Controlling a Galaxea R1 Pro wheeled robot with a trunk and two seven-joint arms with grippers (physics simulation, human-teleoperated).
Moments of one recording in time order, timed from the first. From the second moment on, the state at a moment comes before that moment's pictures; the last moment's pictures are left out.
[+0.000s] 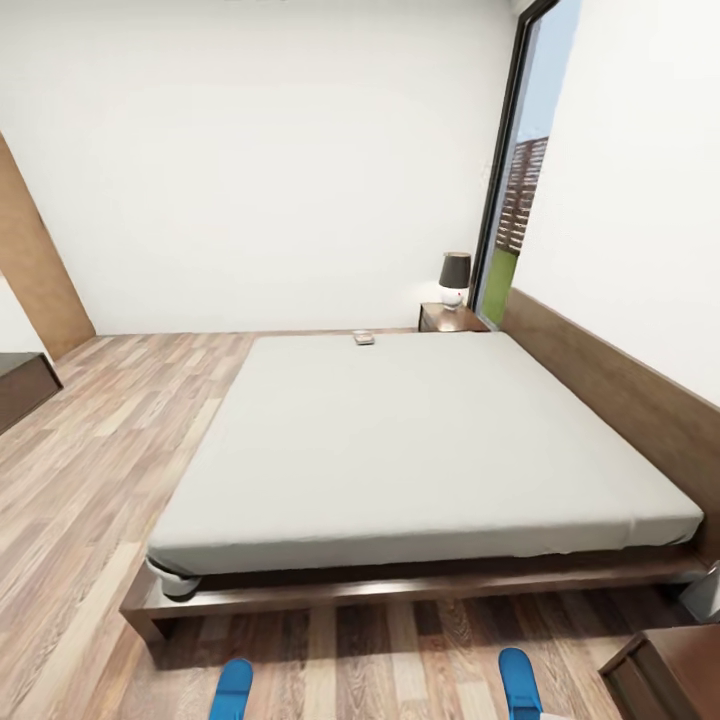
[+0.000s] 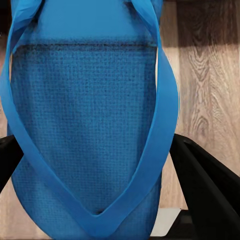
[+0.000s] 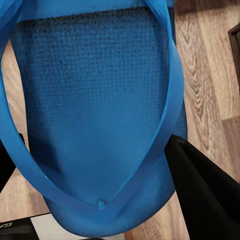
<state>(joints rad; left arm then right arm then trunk) -0.22 0.01 -0.43 -0.31 0.39 -0.17 0.20 -0.39 -0.07 -0.20 -0.06 0.08 -0.15 -0.06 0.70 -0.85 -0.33</state>
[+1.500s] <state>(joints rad) -0.22 0.01 -0.43 -0.31 0.39 -0.17 0.21 -0.39 -0.07 -0.20 -0.06 0.08 -0.15 -0.06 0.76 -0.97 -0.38</state>
